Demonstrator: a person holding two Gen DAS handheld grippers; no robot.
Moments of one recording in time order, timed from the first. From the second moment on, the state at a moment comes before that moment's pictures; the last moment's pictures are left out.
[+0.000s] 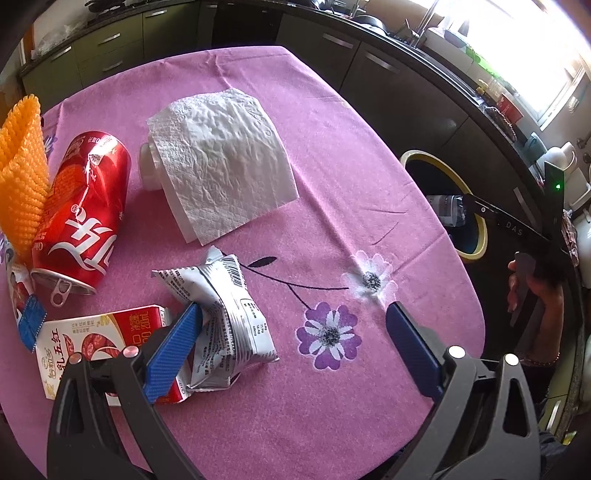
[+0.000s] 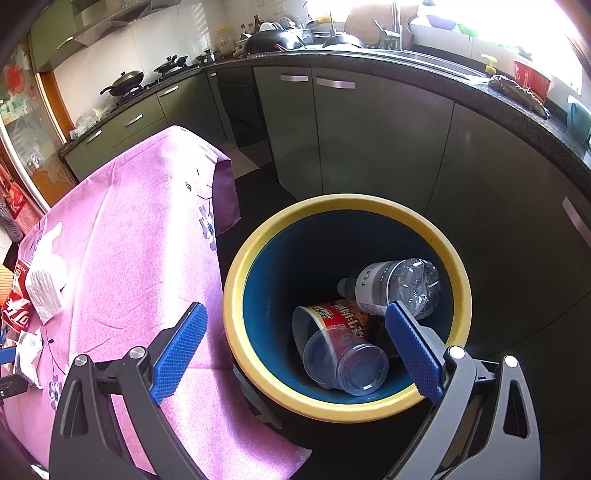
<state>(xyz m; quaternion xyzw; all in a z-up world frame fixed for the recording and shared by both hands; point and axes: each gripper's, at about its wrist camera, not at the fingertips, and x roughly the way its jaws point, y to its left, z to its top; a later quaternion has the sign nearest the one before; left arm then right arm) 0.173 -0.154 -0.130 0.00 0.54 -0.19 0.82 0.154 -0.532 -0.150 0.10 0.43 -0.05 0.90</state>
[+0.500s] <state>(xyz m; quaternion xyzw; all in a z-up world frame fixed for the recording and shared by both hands) 0.185 -0.160 -0.134 0.01 0.56 -0.17 0.81 0.154 -0.537 -0.161 0.12 0.44 -0.05 0.89</state>
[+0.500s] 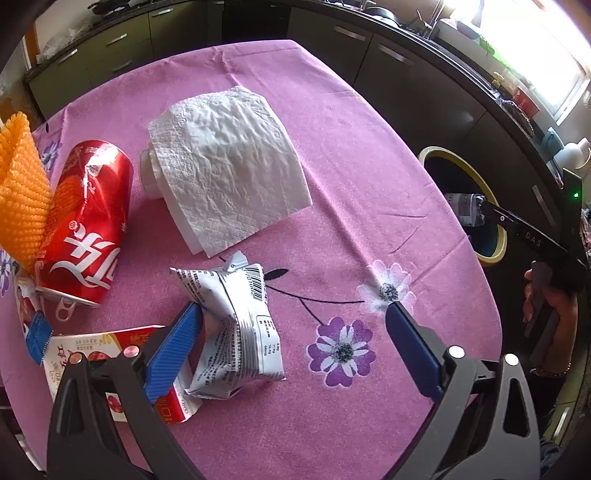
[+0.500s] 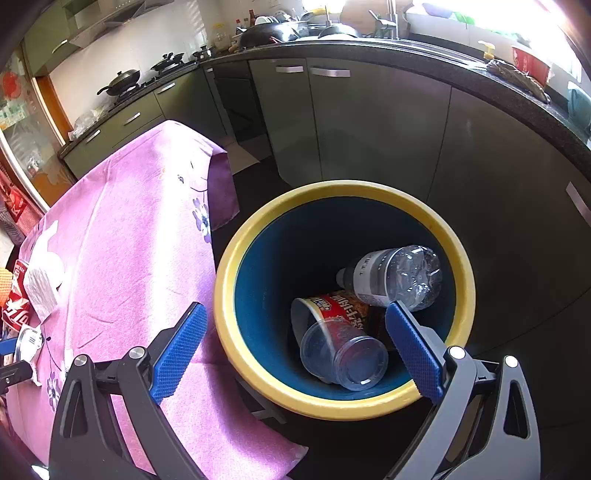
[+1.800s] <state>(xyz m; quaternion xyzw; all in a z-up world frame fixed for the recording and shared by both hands) 0.183 -0.293 -0.094 0.15 0.48 -0.30 0.81 0.114 -0.582 -0.138 0.14 0.41 -0.11 0.90</state>
